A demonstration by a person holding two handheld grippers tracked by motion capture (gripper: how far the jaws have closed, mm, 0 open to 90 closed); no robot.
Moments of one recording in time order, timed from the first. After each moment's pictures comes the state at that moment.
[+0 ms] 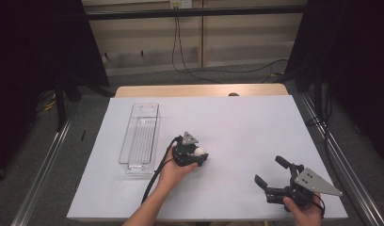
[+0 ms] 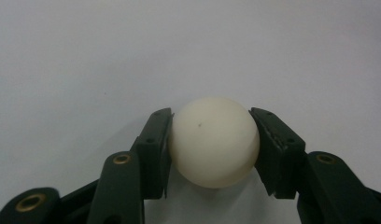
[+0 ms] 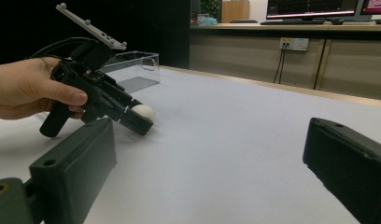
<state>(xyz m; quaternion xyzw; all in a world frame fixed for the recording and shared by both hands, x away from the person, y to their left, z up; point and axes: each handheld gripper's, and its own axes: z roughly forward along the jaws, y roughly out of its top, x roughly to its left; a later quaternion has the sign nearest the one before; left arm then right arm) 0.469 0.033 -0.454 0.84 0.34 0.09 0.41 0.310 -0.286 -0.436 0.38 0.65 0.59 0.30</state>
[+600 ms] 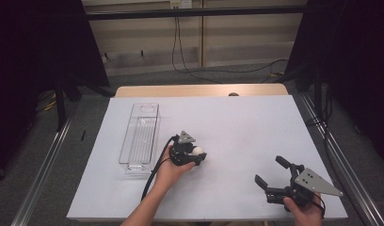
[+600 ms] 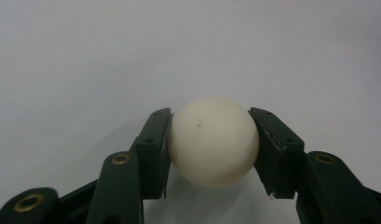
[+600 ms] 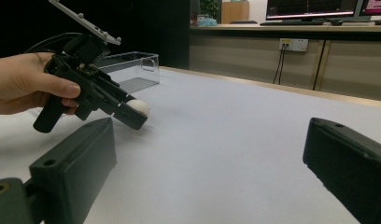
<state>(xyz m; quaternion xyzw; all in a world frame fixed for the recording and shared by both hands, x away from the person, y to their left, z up) 0.468 0.042 -0.446 0.84 0.34 0.08 0.41 0.309 -0.286 -0.436 0.38 0.65 0.59 0.30</state>
